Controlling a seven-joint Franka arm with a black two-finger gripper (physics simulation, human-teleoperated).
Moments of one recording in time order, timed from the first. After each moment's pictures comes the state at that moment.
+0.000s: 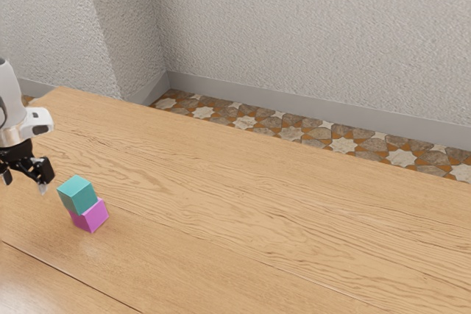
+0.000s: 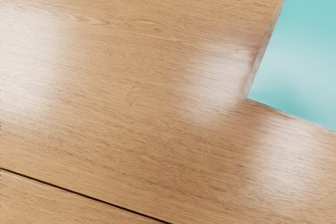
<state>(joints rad) -0.15 -0.35 0.63 -2.46 0.46 2.17 -0.06</state>
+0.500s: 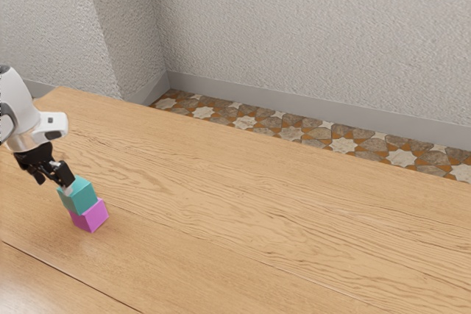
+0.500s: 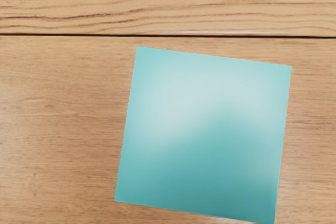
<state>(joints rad) -0.64 -0.44 1.08 -2.46 0.52 2.27 0.05</state>
